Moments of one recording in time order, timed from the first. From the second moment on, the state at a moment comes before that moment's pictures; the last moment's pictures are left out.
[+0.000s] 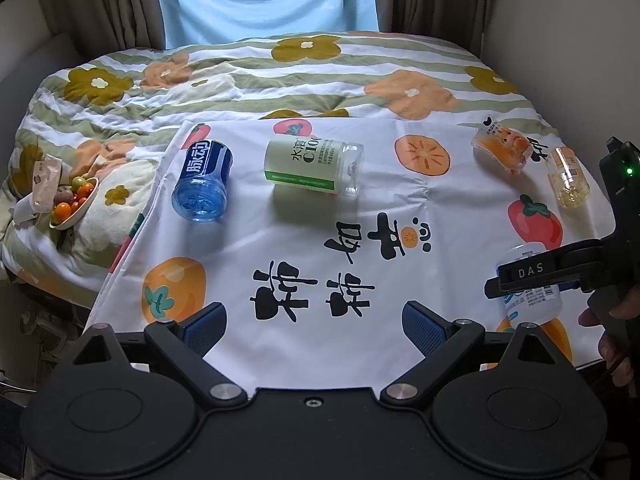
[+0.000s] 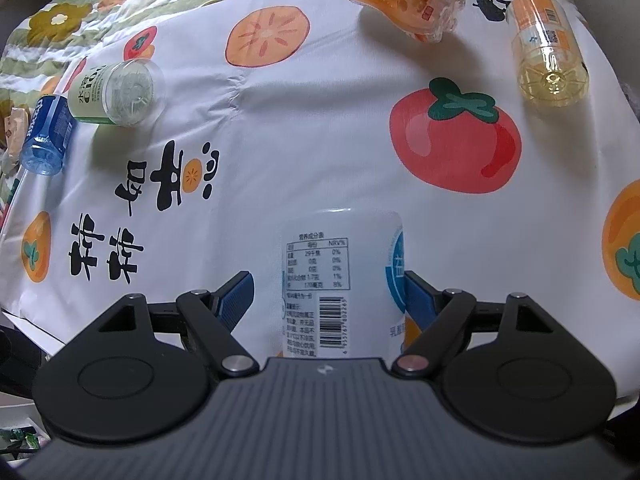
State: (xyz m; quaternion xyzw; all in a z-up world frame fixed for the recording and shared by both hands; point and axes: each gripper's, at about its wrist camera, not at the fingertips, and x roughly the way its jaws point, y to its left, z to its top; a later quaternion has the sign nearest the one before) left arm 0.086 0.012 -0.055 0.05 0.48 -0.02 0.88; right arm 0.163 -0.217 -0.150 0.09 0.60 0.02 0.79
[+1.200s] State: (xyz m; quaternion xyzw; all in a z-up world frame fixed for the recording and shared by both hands) left arm 0.170 -0.163 -0.090 0.02 0.59 -0.13 0.80; right arm 0.050 -0.371 -0.054 0.18 0.48 -0.07 0.86
